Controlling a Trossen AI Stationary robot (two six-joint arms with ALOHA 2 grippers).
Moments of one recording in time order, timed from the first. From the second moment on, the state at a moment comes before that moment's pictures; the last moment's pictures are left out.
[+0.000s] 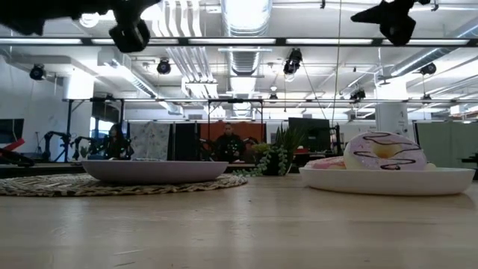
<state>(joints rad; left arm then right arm) -0.24 0.91 0.41 0.65 -0.13 -0.51 0.26 0.71 0.70 -0.31 0.34 0.66</state>
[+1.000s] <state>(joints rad) 0.21 0.62 0.01 0.80 0.29 -0.63 0.23 0.07 0.15 -0.12 0.43 0.56</state>
